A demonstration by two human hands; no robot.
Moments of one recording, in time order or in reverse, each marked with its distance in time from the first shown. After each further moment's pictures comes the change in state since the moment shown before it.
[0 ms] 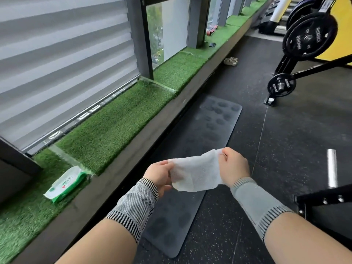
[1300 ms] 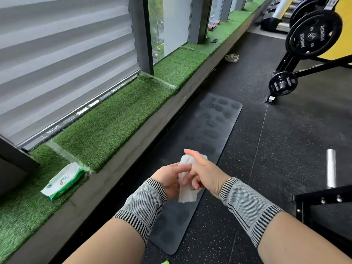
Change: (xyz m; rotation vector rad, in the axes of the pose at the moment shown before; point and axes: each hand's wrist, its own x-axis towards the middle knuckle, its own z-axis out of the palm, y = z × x) left_hand 0.001 0.000 0.008 -0.115 -0.377 -0.128; right_hand -0.023 -0.043 0.031 0.437 -0.734 0.042
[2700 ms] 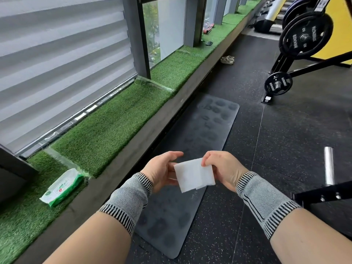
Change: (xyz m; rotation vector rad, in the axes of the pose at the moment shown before) left_hand -0.012 0.032 -0.005 0.238 0.087 0.133; right_hand -0.005 0.003 -0.040 0.215 0.149 -0.080
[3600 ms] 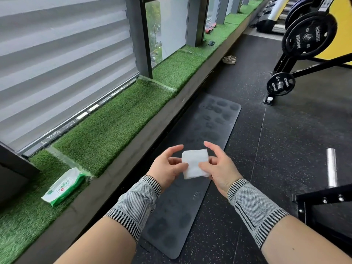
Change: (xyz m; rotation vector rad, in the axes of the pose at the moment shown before) left_hand 0.012 -0.014 -0.005 0.194 0.124 0.278; right_hand 0.010 0.019 0.020 0.137 0.159 -0.095
